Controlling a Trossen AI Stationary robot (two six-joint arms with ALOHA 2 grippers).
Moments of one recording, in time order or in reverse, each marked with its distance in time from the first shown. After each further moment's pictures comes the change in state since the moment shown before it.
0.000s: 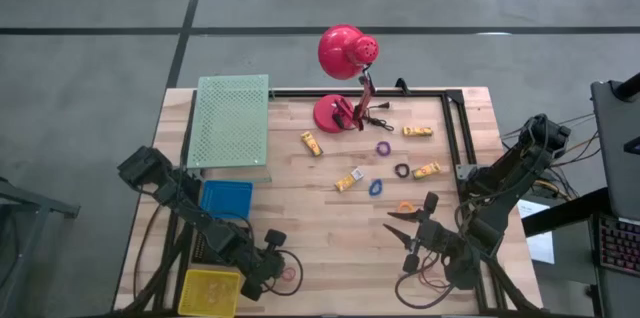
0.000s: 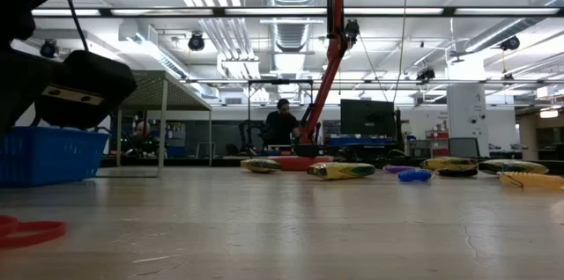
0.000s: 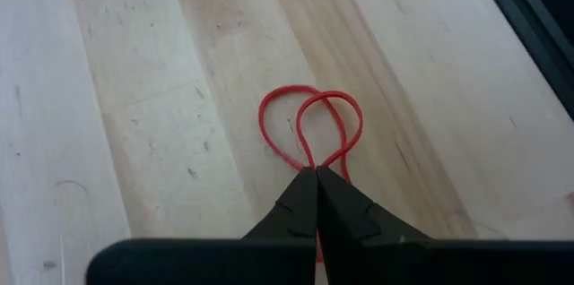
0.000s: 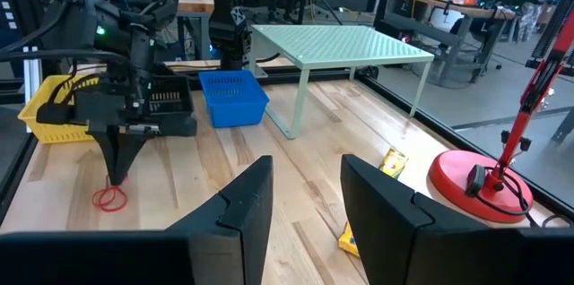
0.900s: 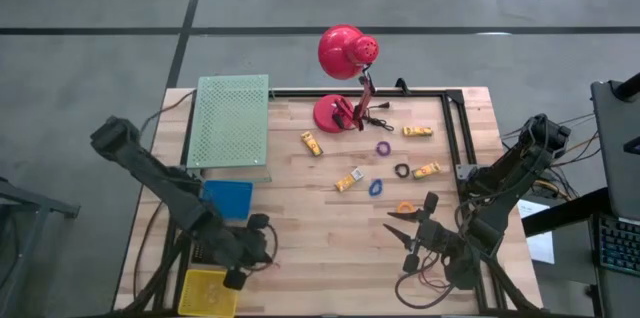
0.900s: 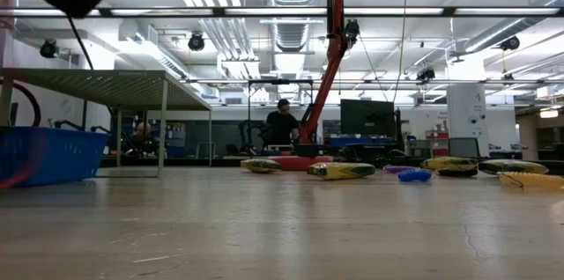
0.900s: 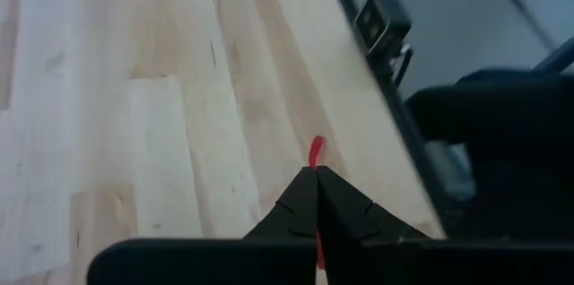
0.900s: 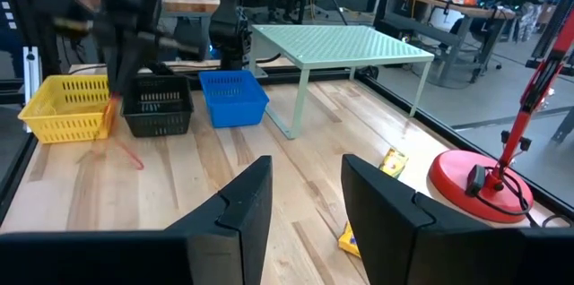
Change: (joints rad) left arm -0.003 -0.418 0.001 -0.223 -0.045 -0.141; right arm 0.000 0.000 0.000 0.001 0.000 0.000
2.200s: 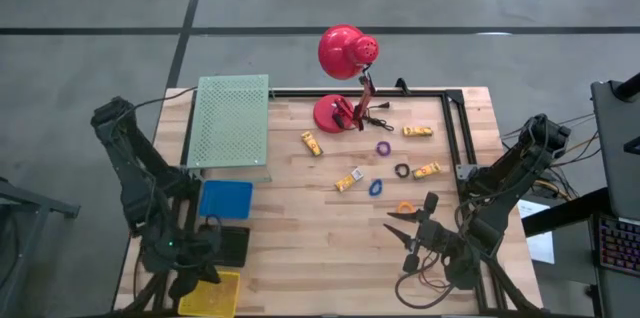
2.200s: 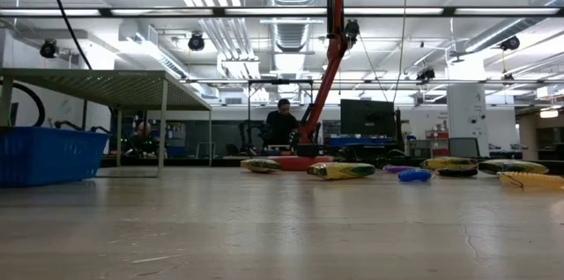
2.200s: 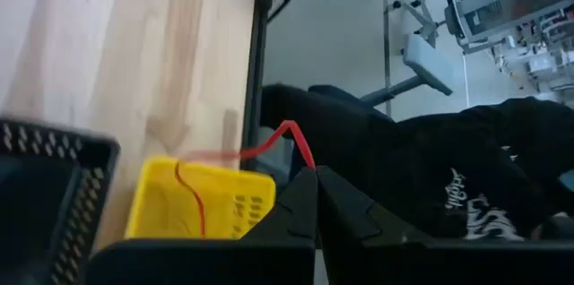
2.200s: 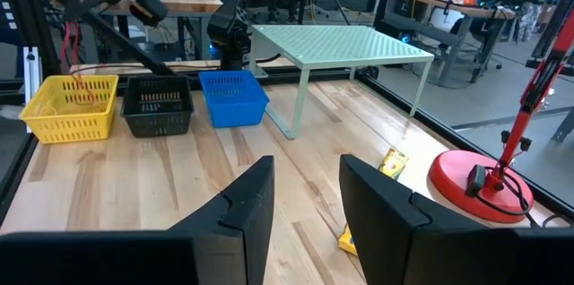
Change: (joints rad) left arm -0.336 -0.270 0.000 -0.190 -0.009 -0.814; right arm 0.000 0.000 0.000 0.000 0.000 0.000
